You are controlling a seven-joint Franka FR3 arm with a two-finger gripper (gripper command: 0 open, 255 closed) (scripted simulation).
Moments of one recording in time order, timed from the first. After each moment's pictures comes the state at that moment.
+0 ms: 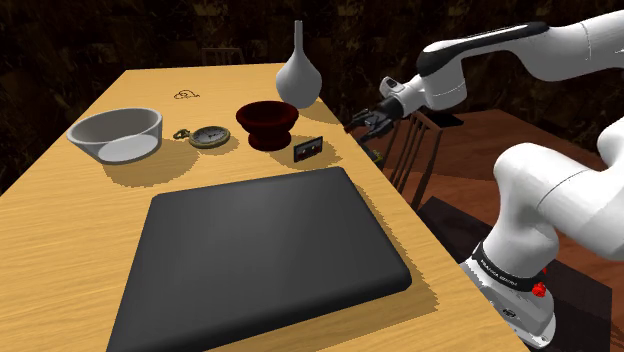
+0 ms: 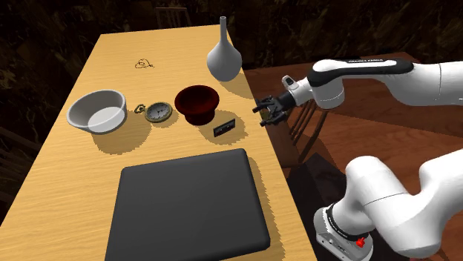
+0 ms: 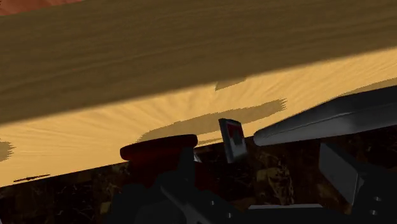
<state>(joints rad) 1.06 -0.86 -1.44 -2.55 0.40 2.41 -1.66</state>
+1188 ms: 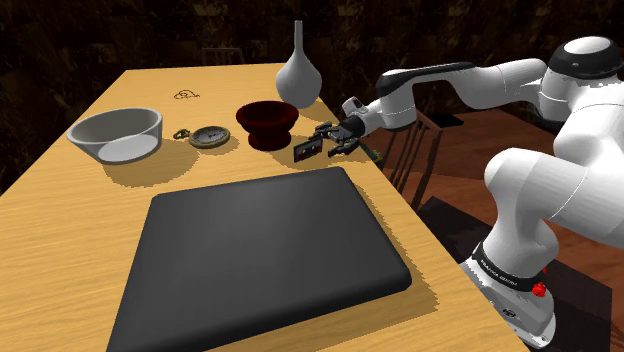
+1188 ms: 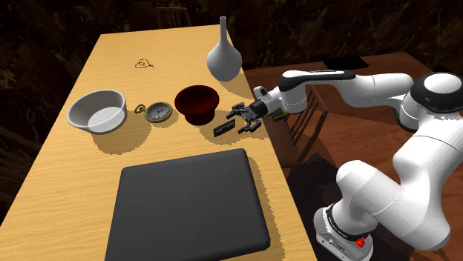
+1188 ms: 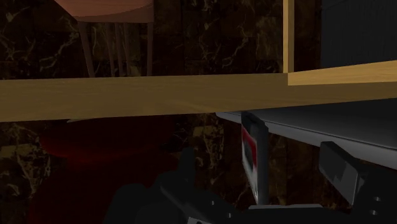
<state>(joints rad) 1.56 -1.17 -1.76 -2.30 0.35 2.34 -1.98</state>
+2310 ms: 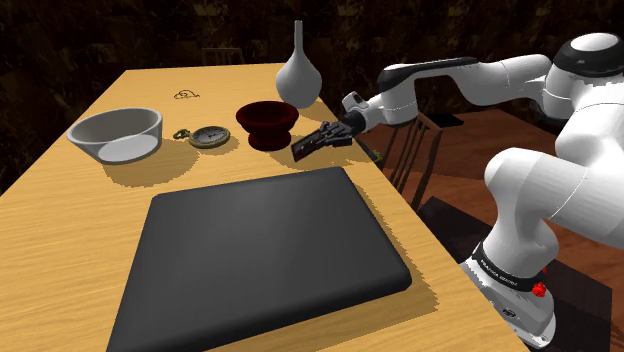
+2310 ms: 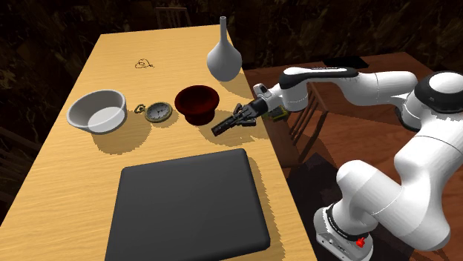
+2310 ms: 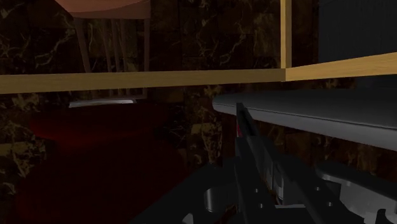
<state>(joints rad) 1.55 -1.15 -1.72 -2.31 0.36 2.33 -1.95</state>
